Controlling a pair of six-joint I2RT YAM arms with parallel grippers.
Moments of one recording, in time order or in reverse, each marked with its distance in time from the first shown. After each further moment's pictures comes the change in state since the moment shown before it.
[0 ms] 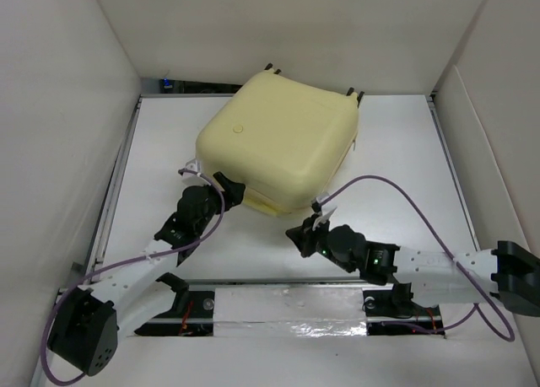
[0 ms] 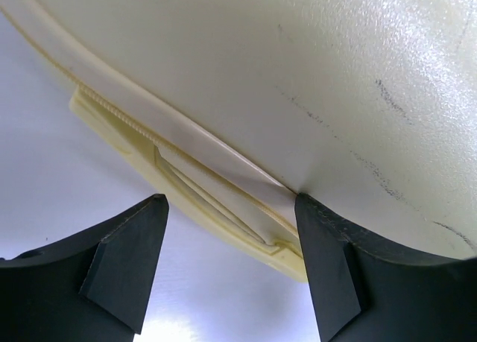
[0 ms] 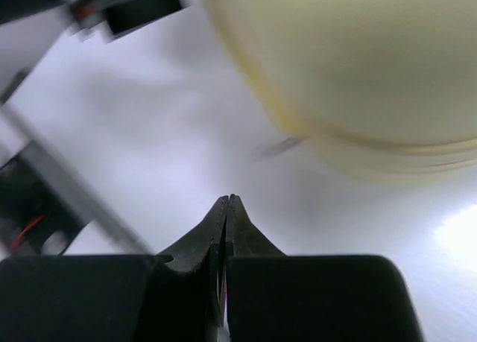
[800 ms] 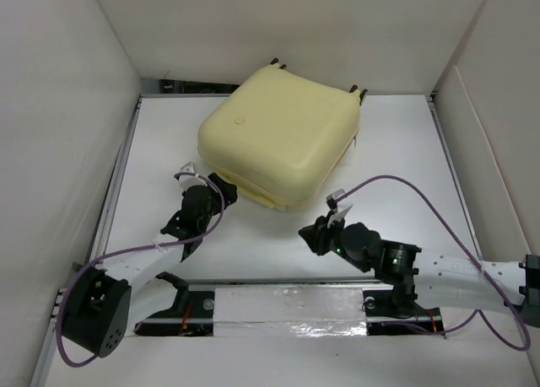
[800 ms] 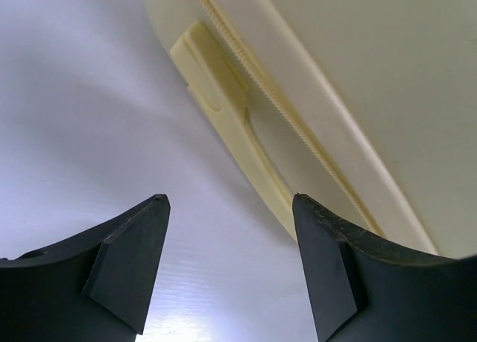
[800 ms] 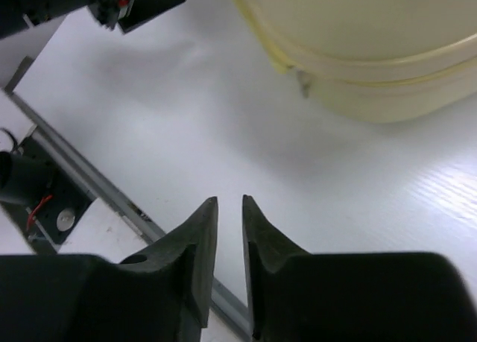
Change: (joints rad) left arm 0.053 0.115 -0.047 0.100 -0.096 -0.038; right arm 0.018 -0.172 0.004 -0.218 -0.034 0.050
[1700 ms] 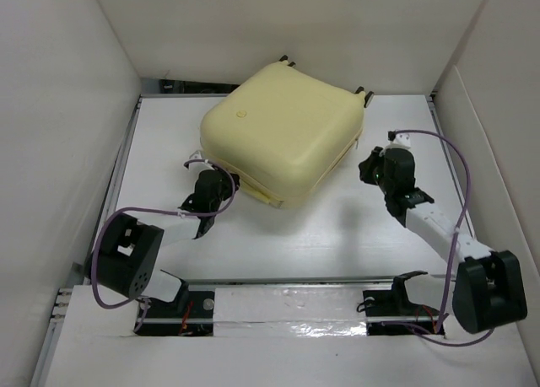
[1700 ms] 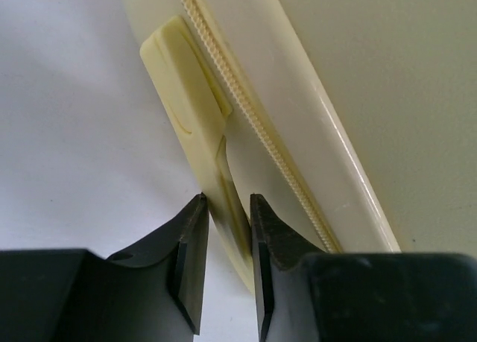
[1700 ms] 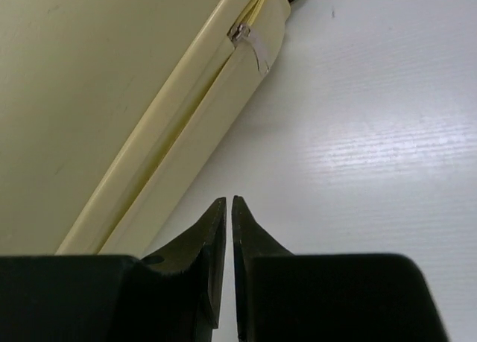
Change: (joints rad) left arm 0.014 0.419 0.145 0.244 0.013 -0.089; right arm -1.007 0.245 0.177 0.000 -0.334 -0.130
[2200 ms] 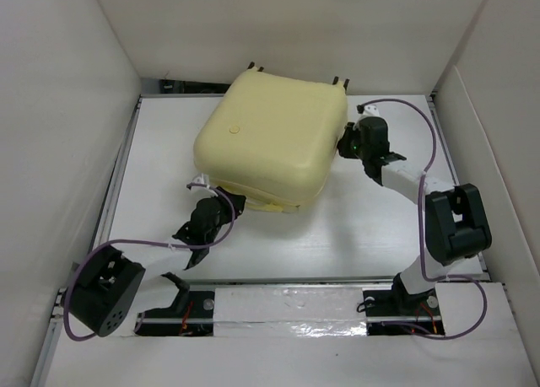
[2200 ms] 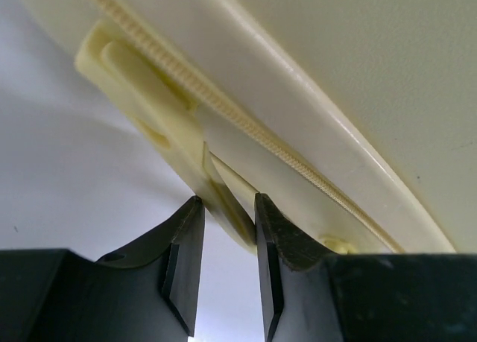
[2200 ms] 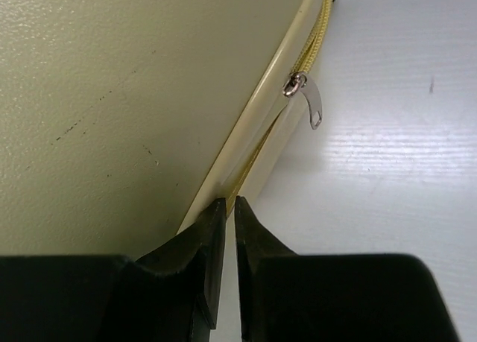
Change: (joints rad) left arm -0.113 -0.232 -0.241 0.076 0.023 -0.006; right arm 0.020 0.499 0.372 0.063 -0.136 -0.079
